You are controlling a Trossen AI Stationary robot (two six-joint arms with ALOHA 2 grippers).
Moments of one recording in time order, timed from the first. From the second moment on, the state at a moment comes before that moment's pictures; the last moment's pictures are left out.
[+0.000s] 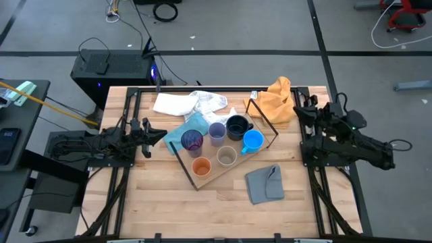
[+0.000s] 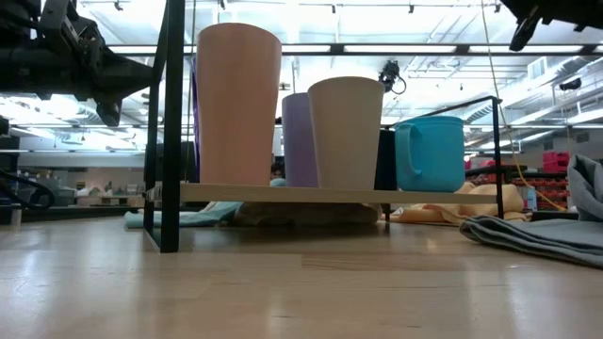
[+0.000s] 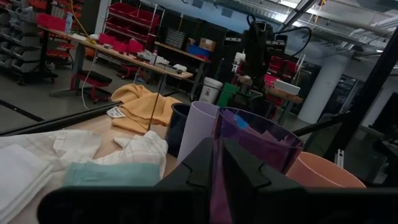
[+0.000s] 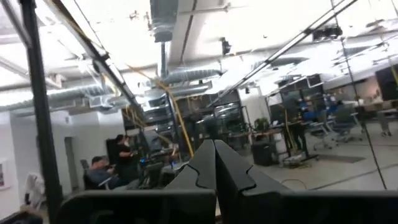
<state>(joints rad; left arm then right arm) -0.02 0.01 0.01 0.10 -0.29 -0.33 -0.28 0.04 0.31 0.18 -0.03 0.23</state>
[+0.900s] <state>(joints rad) -0.02 0.01 0.01 0.10 -0.29 -0.33 0.00 0.04 0.17 0.16 0.10 0.12</state>
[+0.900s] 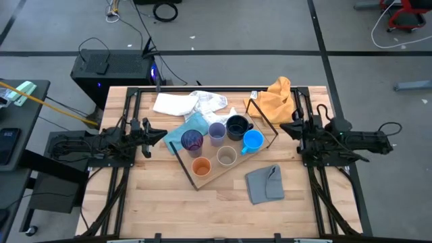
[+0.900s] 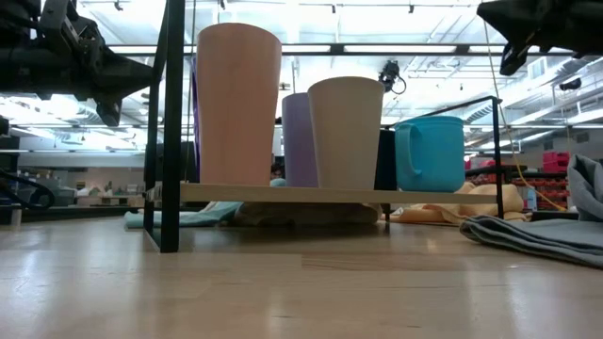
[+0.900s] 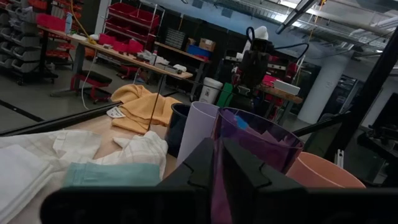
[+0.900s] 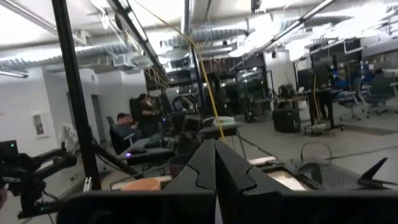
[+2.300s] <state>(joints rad) -0.02 0.01 0.01 0.10 -0.29 -0.33 0.00 0.04 0.01 0.11 -0.06 0.21</state>
